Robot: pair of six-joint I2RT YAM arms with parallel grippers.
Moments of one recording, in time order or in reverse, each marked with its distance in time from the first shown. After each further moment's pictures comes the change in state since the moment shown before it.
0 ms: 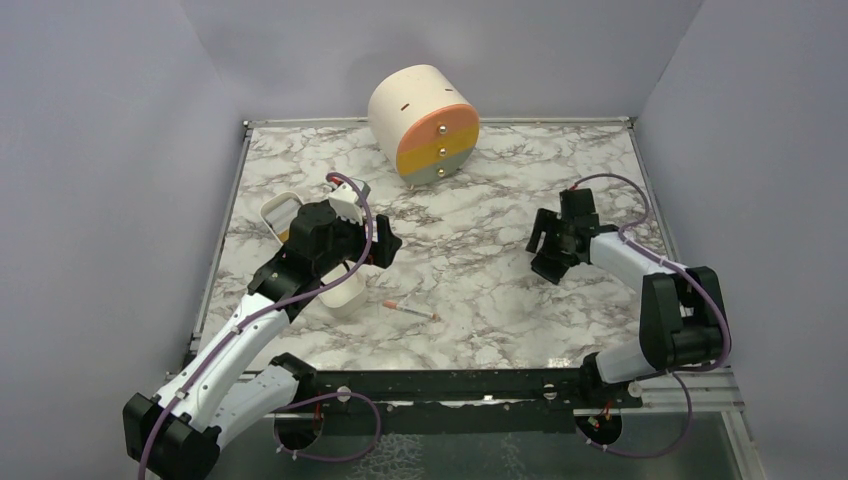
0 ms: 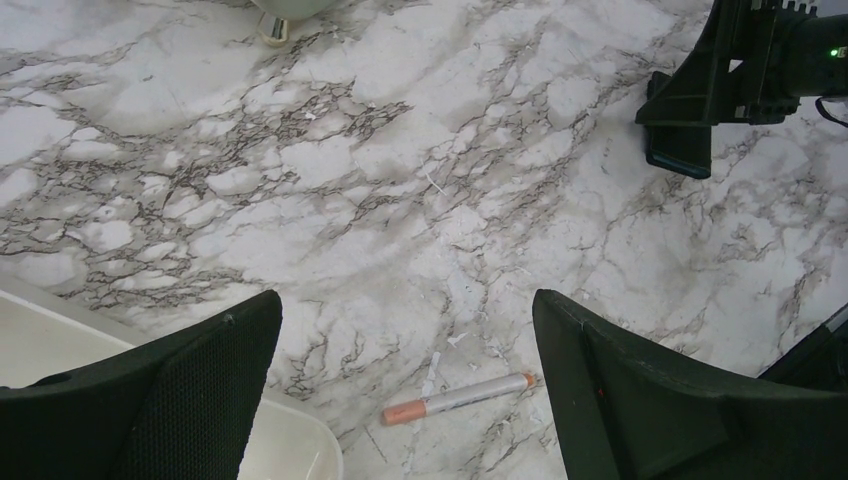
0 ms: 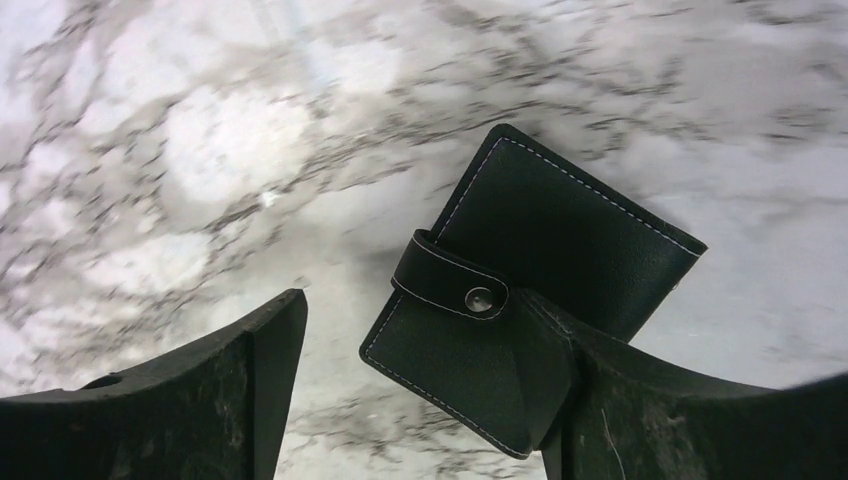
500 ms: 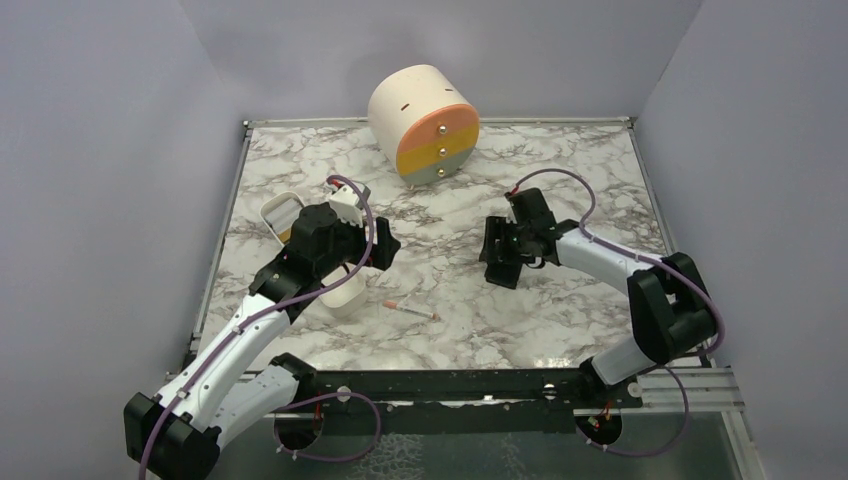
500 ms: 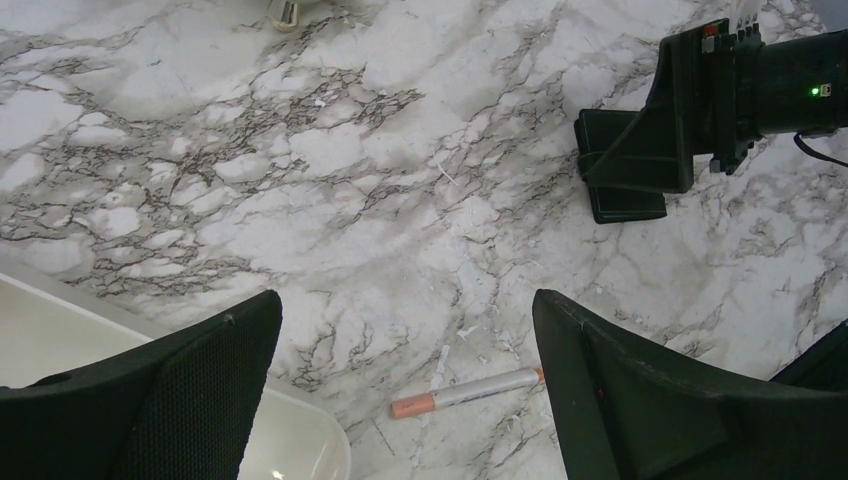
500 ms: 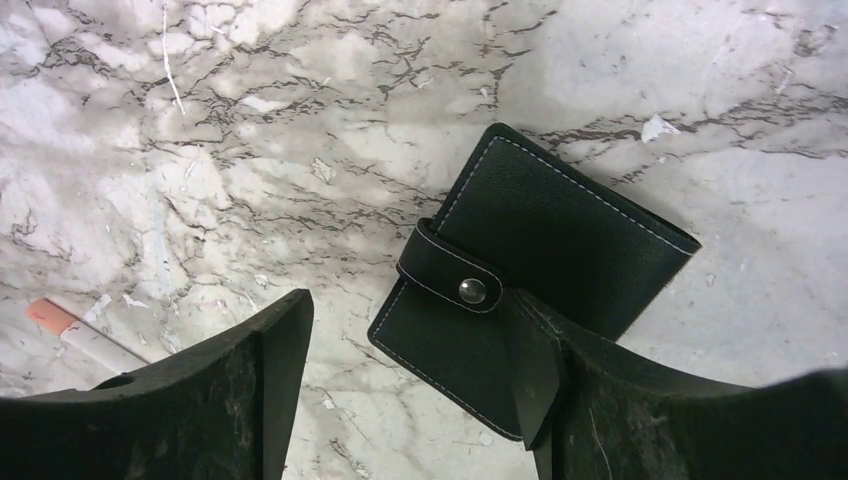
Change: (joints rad) left arm 0.000 -0.002 -0.019 -0.003 -0.016 0.007; right arm 0.314 0.069 0.094 -0.011 -0.124 0.014
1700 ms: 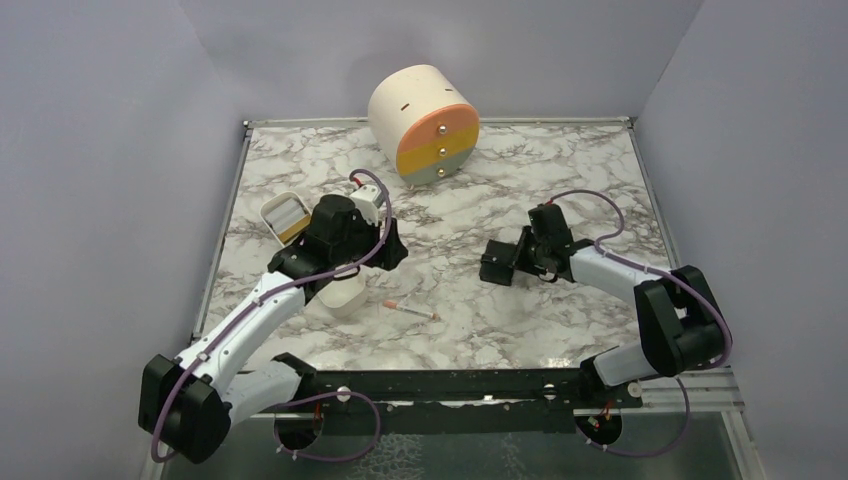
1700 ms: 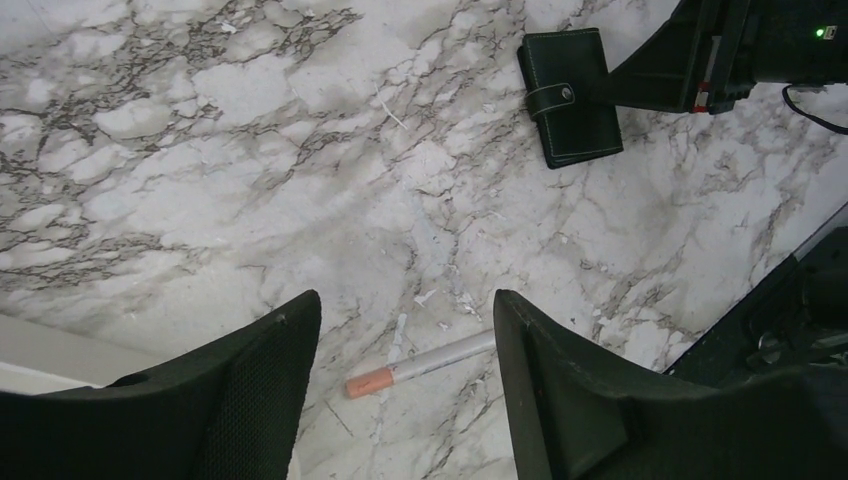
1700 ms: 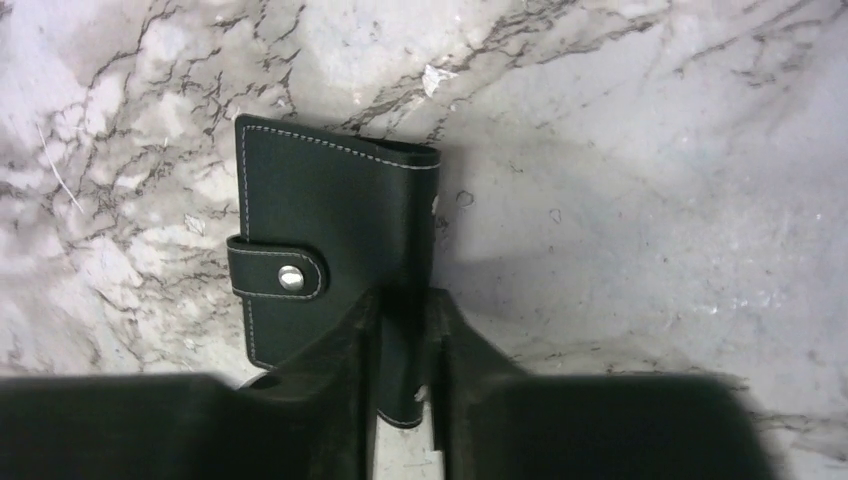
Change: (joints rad) left arm 0.000 0.150 0.034 -0.019 0.130 -0.024; right arm -0.080 -0.081 -0.182 0.107 0.116 0.209
